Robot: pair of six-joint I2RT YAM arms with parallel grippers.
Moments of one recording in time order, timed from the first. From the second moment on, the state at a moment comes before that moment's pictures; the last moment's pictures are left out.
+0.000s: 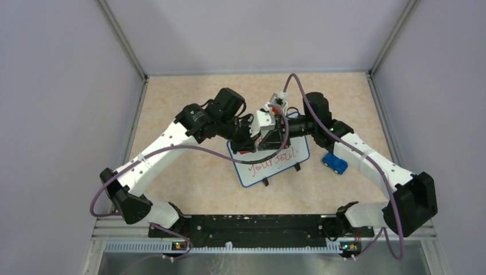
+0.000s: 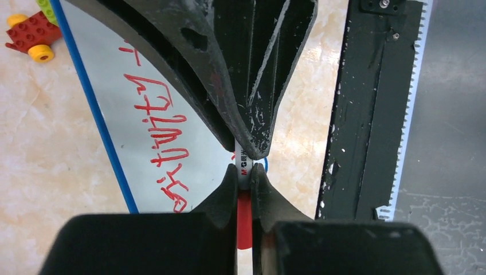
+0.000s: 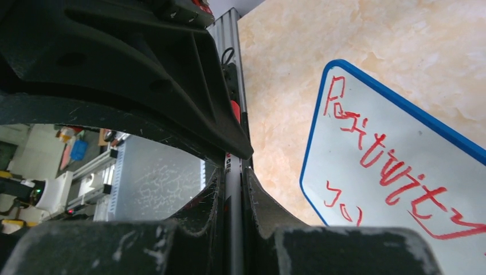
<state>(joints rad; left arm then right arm) -0.79 1.44 1.59 -1.03 0.49 0.44 0.55 1.29 1.02 -0.14 -1.06 0.28</state>
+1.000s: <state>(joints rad) 0.16 1.48 1.32 -0.83 0.54 0.37 0.04 1.13 1.12 -0.40 -0.93 0.09</state>
